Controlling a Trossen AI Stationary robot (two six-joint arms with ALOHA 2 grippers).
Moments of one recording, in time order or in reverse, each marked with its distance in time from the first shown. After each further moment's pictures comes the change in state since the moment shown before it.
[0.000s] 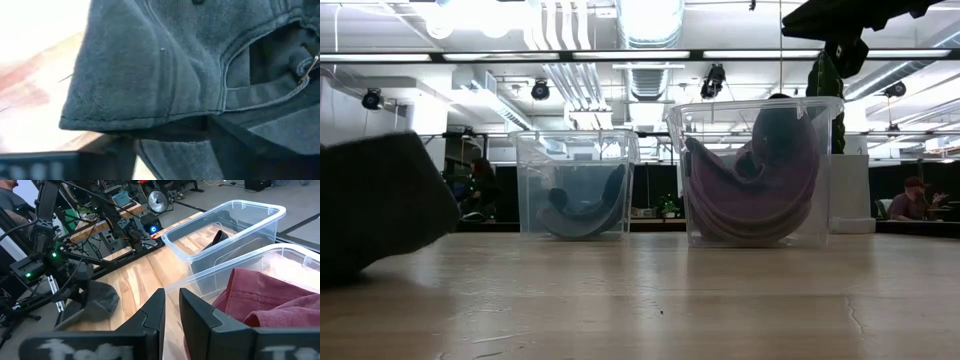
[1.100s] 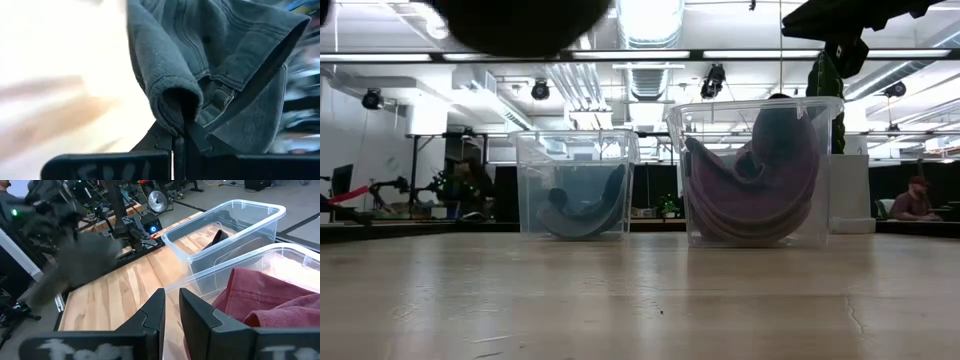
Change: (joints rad) left arm 0.100 -0.437 0.006 -0.074 -0.757 0.164; right arm 0.000 0.000 0.000 -0.001 0.000 0.002
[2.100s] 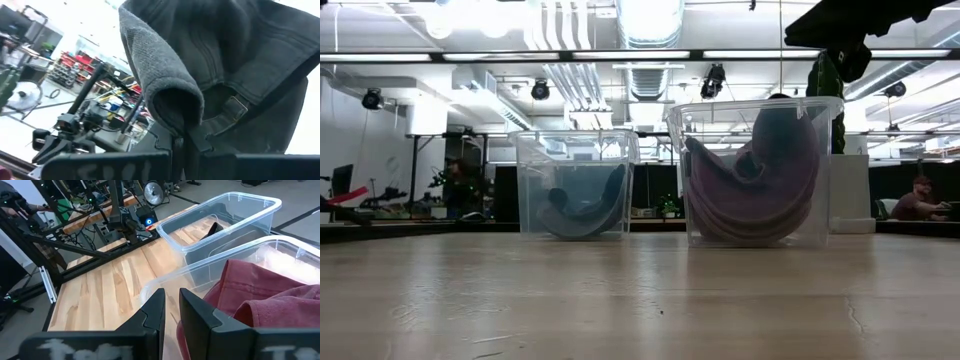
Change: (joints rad) left arm 0.061 -0.193 -0.006 1.514 0.024 1.885; right arm 0.000 0.000 0.000 -0.050 0.001 -0.003
